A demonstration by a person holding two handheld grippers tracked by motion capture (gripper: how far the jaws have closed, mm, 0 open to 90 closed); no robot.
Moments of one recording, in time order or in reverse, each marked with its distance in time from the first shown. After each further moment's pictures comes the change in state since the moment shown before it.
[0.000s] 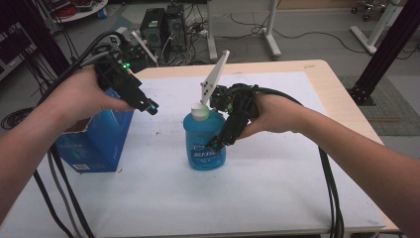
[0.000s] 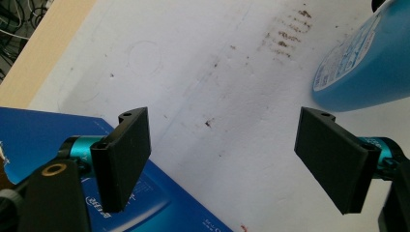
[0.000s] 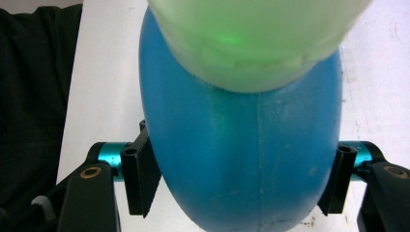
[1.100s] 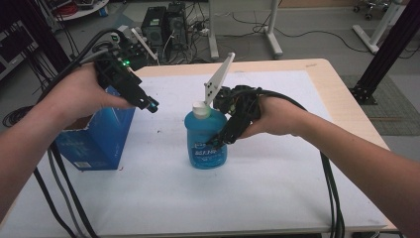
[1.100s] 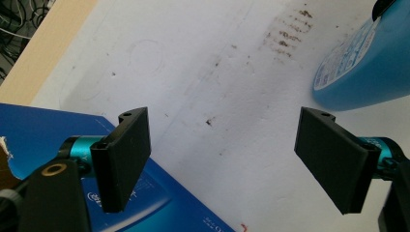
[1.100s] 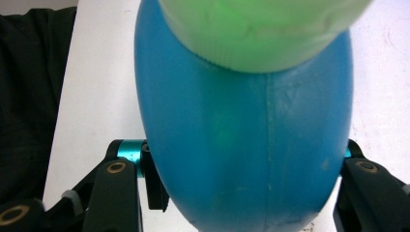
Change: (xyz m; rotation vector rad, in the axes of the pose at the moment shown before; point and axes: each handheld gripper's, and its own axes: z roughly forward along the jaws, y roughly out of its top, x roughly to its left) left arm 0.000 -0.002 -0.002 -0.002 0.001 -0.005; right arm 0.003 -0.006 0.004 -0.032 -0.020 -0.002
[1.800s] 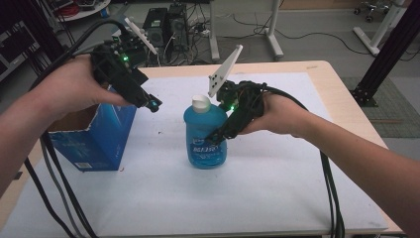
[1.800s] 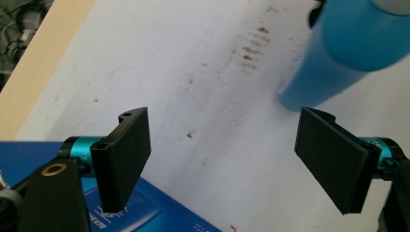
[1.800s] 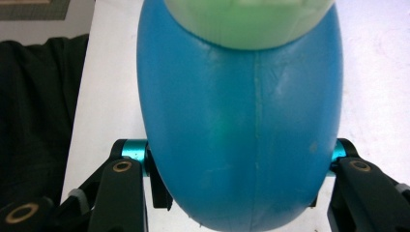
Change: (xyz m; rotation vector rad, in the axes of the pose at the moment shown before) left arm -0.005 0.008 -0.025 -0.069 -0.116 0.110; right arm -0.006 0.003 -0.012 -0.061 0.022 0.050
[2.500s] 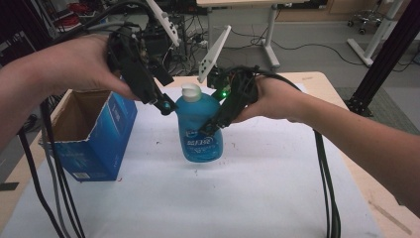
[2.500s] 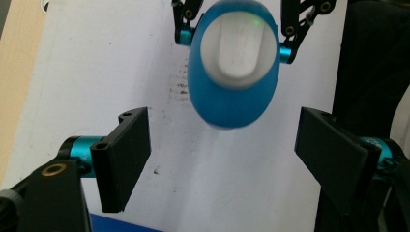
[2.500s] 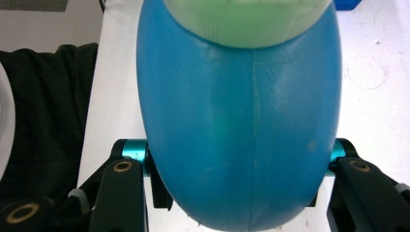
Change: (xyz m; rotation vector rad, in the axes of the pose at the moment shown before) left arm -0.018 0.056 -0.027 0.009 -0.203 0.234; right arm -0.006 0.043 -0.033 0.048 0.000 -0.045
